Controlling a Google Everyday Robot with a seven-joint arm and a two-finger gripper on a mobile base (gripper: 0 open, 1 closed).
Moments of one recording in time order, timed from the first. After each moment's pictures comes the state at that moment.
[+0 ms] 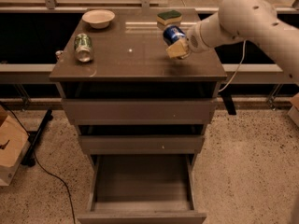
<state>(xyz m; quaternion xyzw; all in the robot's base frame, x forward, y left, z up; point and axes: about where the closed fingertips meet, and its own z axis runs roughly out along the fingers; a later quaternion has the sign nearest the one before) 0.747 -0.115 0.880 -0.31 0.85 0.11 0.41</state>
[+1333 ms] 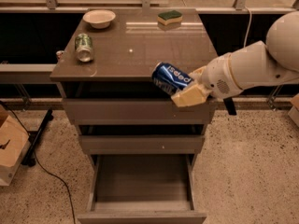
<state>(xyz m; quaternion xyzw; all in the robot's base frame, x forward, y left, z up) 0.535 -0.095 0.876 -0.48 0.78 0.21 0.35</state>
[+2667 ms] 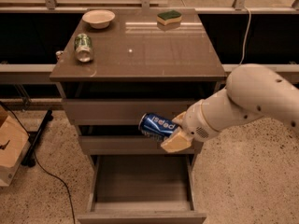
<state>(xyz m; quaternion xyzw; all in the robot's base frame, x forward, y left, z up) 0.470 -0.067 0.760 -0.54 0.78 0.21 0.25</state>
